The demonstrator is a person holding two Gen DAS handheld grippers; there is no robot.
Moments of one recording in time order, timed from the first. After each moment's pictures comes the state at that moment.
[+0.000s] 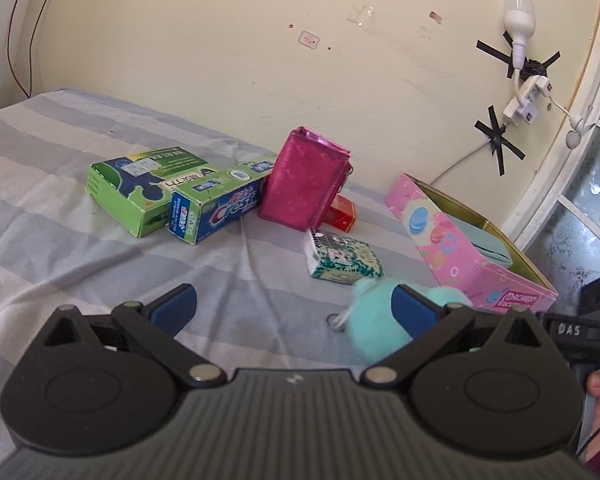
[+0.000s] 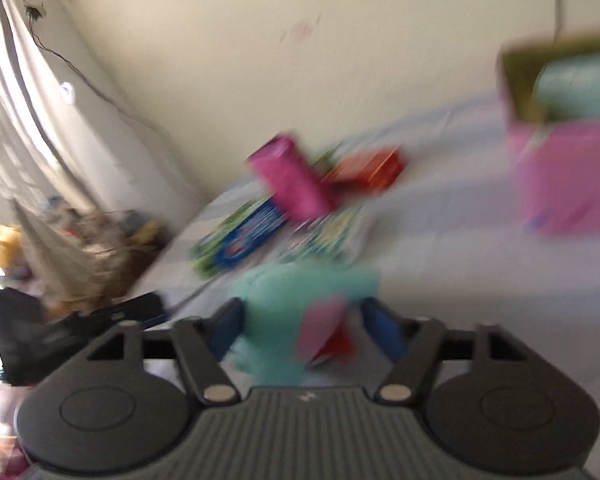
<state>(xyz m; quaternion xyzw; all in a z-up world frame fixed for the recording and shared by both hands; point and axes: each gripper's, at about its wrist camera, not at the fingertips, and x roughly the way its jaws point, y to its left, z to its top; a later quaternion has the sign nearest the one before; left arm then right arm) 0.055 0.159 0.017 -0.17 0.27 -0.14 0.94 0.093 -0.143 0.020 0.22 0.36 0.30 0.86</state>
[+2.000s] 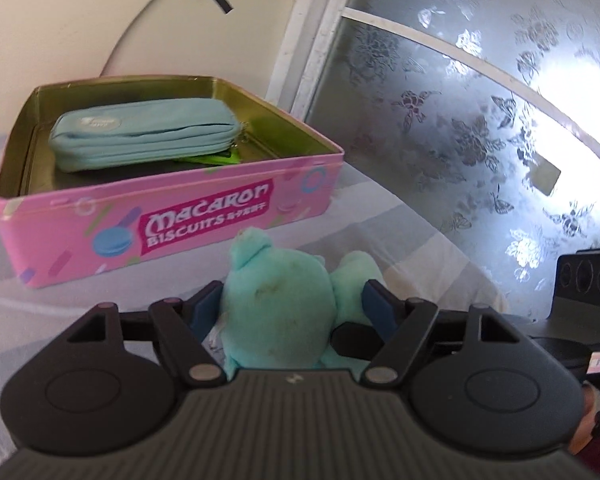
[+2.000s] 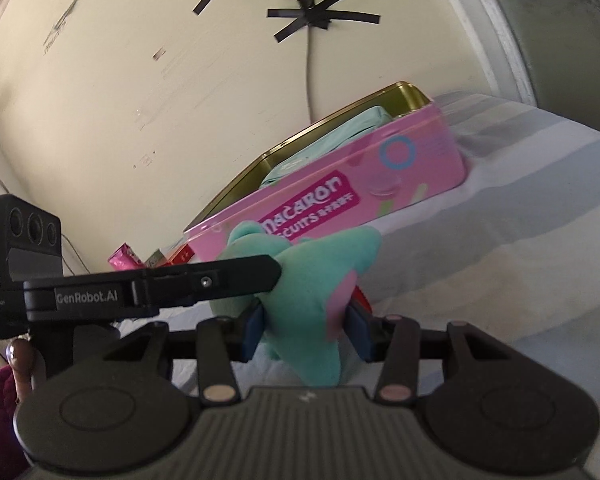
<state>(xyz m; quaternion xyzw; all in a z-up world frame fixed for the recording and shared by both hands) 0.075 -0.193 0.028 0.01 0.33 -0.42 0.85 -0.035 -0.384 0.011 0.27 0.26 0.08 0.92</state>
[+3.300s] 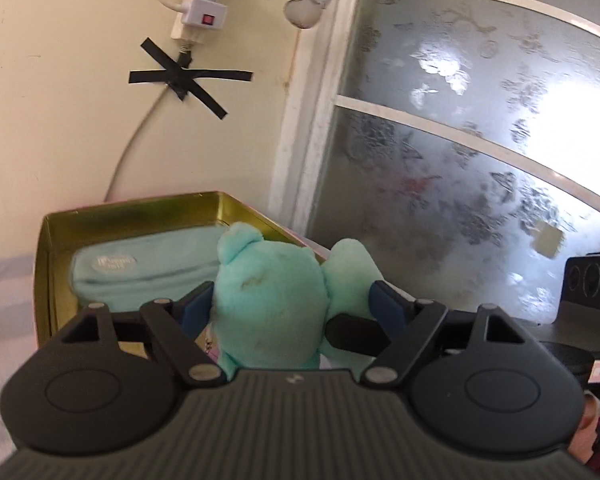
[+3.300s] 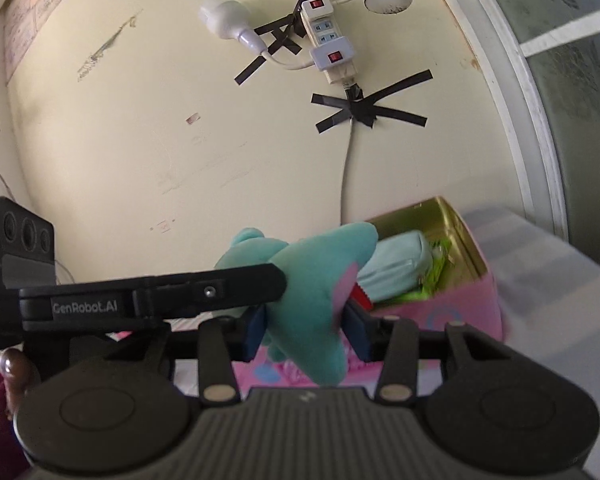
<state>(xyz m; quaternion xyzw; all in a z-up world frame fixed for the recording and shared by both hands) 0.114 -0.208 0.094 0.01 0.22 -0.42 0.88 0.010 -0.383 0.080 0.20 0.16 0.08 0.96</state>
